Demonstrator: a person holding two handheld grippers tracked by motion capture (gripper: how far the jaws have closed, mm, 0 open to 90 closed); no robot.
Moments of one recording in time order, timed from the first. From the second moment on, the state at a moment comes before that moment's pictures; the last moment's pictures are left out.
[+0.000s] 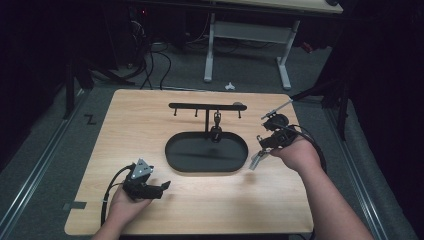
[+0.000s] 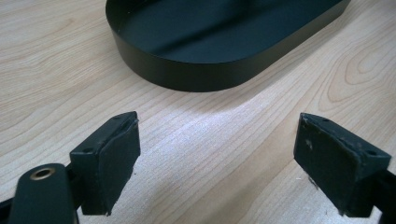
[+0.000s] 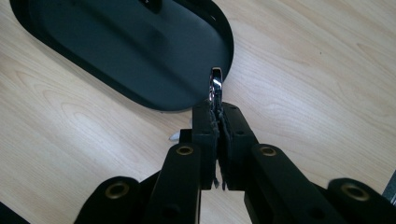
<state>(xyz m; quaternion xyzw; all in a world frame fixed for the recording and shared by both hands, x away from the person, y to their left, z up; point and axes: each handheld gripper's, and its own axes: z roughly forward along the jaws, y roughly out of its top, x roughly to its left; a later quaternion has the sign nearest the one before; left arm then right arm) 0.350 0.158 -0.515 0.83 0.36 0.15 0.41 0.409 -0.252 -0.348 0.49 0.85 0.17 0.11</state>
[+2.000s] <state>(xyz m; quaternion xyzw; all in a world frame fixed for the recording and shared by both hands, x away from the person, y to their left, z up) 0.352 0.161 -0.518 0.83 0.36 0.14 0.40 0.472 -0.204 -0.329 0.47 0.85 0.18 0.13</state>
